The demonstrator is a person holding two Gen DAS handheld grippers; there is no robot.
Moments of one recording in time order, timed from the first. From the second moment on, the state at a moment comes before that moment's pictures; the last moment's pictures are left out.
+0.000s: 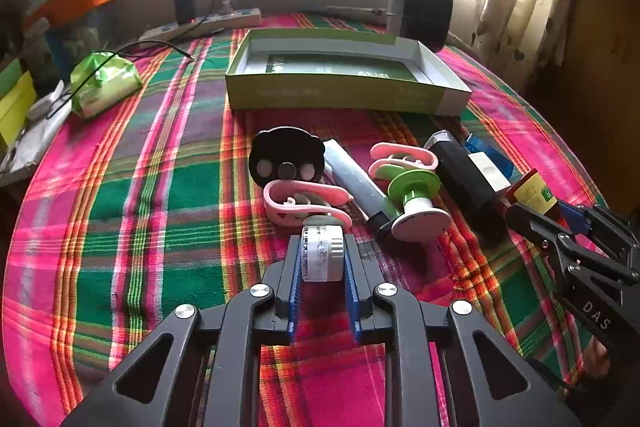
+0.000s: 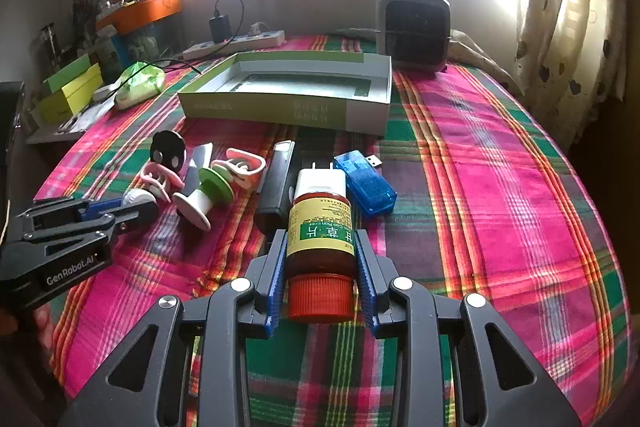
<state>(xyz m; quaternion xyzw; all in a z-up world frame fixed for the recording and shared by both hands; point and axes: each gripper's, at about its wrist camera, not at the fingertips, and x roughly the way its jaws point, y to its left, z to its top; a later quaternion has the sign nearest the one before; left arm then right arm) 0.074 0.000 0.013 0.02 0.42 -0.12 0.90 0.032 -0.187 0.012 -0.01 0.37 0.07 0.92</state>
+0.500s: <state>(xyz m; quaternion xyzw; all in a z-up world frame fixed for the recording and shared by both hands) 0.106 0.004 0.061 0.02 0.38 -0.12 0.92 0.057 -0.195 0.047 0.00 0.35 0.08 0.93</state>
